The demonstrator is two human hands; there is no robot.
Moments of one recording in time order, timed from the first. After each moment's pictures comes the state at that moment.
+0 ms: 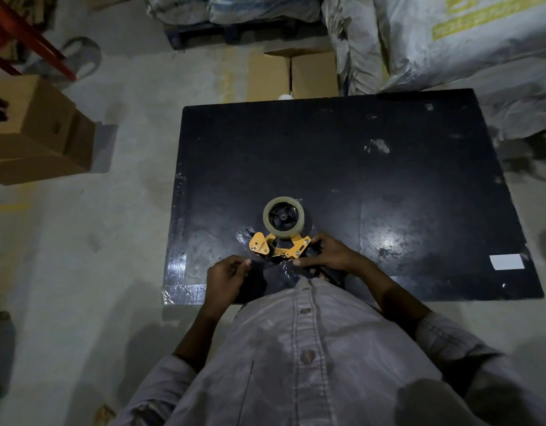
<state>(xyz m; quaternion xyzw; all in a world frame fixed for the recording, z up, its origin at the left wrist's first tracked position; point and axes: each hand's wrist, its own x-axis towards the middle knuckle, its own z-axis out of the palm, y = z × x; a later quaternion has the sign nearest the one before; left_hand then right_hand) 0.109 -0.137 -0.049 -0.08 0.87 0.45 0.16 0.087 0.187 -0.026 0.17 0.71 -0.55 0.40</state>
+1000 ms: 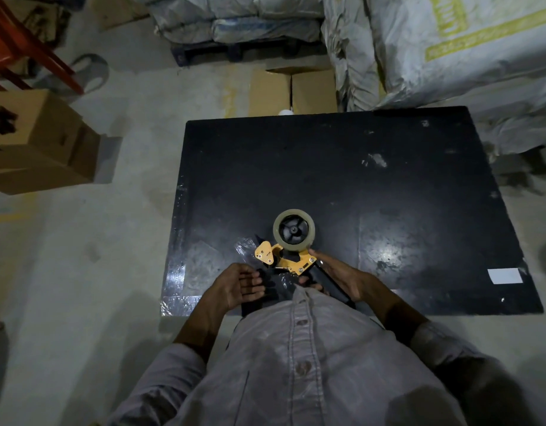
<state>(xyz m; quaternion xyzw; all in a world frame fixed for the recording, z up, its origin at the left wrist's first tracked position) 0.068 -0.105 -0.028 -0.41 0.53 0.61 0.43 0.101 0.198 -0.044 0.25 0.46 -0.71 0.47</state>
